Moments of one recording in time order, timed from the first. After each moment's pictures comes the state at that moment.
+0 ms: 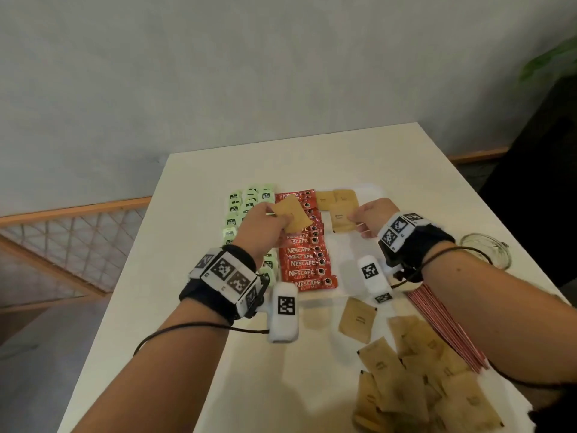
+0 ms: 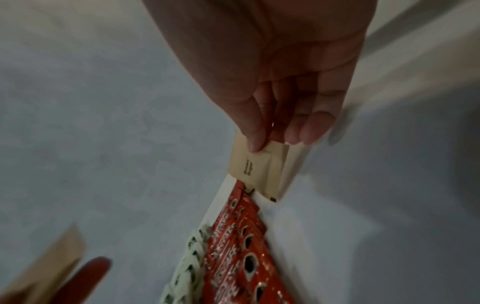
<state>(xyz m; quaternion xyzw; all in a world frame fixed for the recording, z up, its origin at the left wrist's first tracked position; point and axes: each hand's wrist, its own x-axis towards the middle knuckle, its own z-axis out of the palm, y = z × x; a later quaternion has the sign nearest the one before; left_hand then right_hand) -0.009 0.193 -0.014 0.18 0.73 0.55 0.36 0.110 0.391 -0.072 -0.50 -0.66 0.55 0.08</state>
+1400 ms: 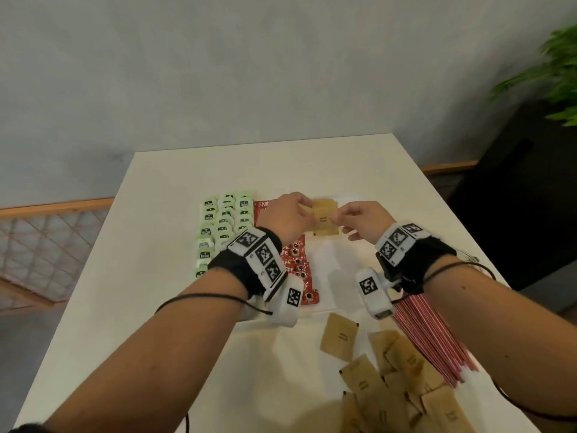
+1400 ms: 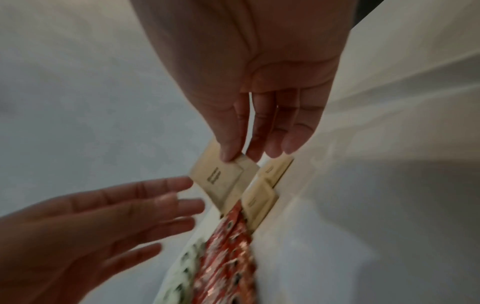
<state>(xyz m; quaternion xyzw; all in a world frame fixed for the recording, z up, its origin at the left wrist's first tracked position) -0.017 0.272 -0.032 0.43 0.82 0.30 0.23 0.120 0.399 -0.057 -0.41 -0.73 0.54 0.12</state>
